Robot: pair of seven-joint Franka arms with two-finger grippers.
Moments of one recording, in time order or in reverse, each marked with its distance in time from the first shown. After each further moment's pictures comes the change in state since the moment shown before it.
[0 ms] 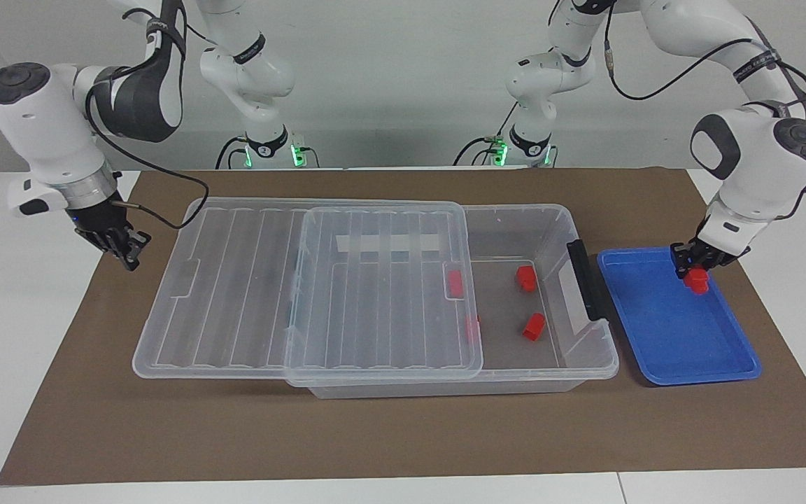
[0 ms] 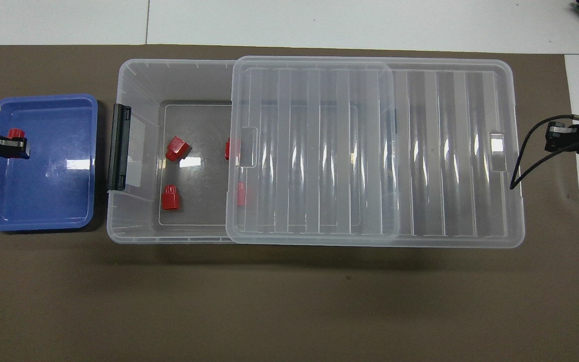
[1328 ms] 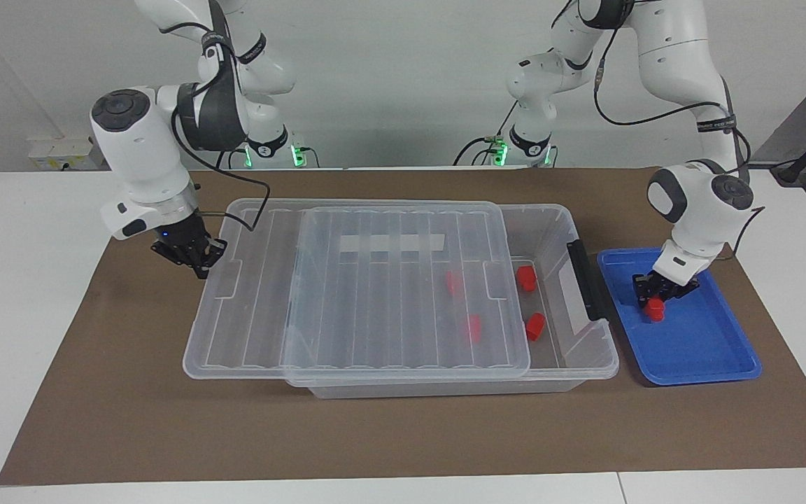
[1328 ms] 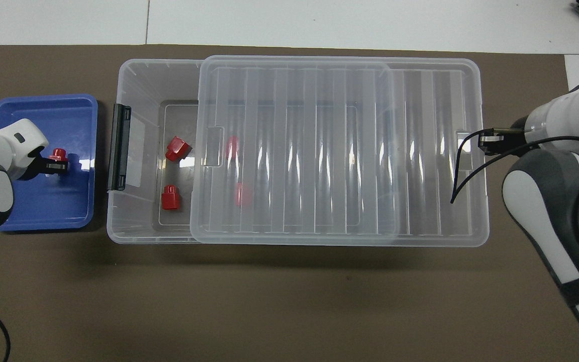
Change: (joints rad) left arm 0.034 0.103 -0.007 -0.223 -0.077 0.369 0.088; right arm 0.210 0.008 0.010 -0.056 -0.002 0.039 -0.005
